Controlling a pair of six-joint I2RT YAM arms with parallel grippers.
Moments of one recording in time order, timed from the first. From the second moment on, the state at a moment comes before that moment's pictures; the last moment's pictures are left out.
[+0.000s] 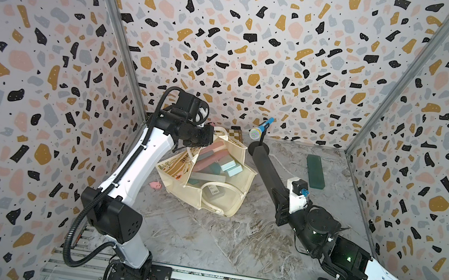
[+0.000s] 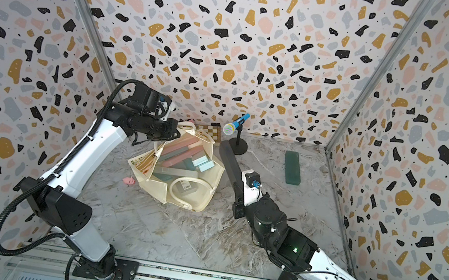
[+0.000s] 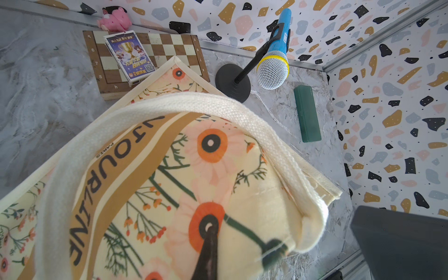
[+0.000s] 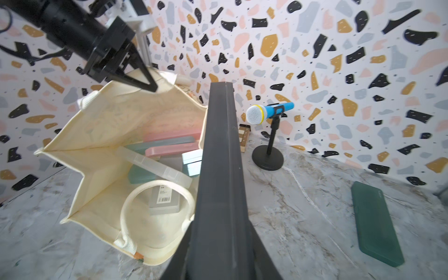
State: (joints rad) left arm -0.28 1.65 1.86 -1.05 0.28 -0.38; right arm 1.07 0.79 0.83 -0.23 0.59 0.11
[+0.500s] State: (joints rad) left arm -0.28 1.66 1.90 -1.04 0.24 -0.43; right arm 0.50 1.10 0.86 -0.24 0.40 0.19
